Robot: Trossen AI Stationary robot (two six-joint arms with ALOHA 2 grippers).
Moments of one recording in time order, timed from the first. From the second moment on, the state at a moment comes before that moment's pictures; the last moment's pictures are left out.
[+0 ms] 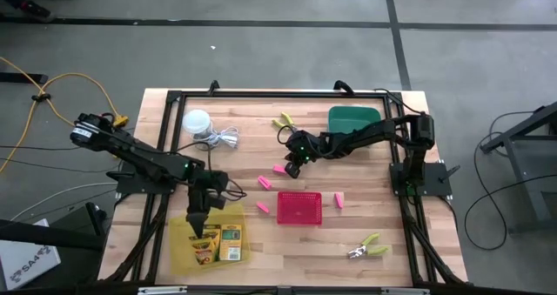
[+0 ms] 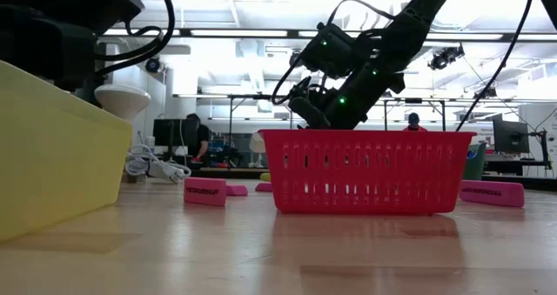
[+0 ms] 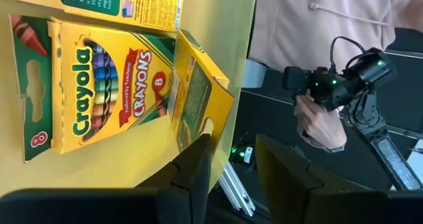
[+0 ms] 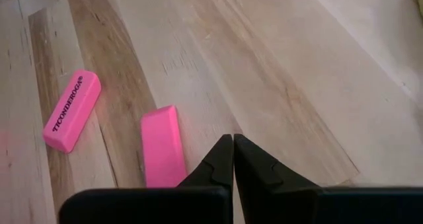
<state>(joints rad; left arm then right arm) -0.27 1.24 0.47 -0.11 1.03 -0.83 -0.17 1.88 0.96 0.11 0.00 0.37</state>
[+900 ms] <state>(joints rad) -0.17 1.24 0.47 -0.10 1.08 -0.76 -0.16 1.88 0.96 0.12 0.00 0.37</state>
